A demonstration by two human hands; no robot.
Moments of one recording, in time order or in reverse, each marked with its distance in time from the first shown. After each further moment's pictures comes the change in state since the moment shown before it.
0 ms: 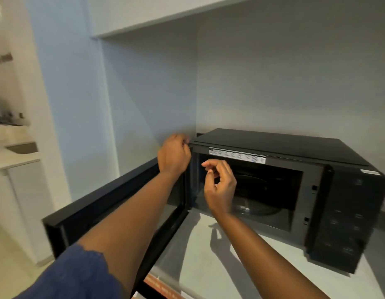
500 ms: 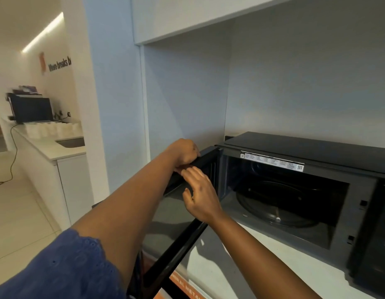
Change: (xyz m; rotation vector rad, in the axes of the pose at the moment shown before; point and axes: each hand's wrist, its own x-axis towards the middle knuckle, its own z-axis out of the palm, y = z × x) left_hand 0.030 -0.027 -0.065 0.284 -0.718 -0.079; right_hand -0.026 -0.028 0.066 -0.157 -0.649 -0.213
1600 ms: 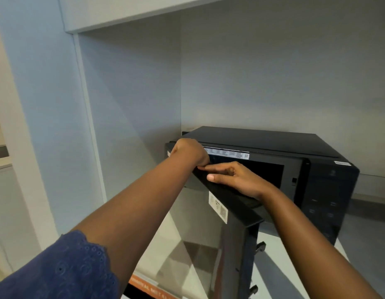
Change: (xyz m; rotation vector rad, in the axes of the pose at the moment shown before) left_hand 0.009 0.129 0.034 0.640 -0.144 0.085; right_hand -0.034 0.046 -0.167 0.258 -0.371 0.506
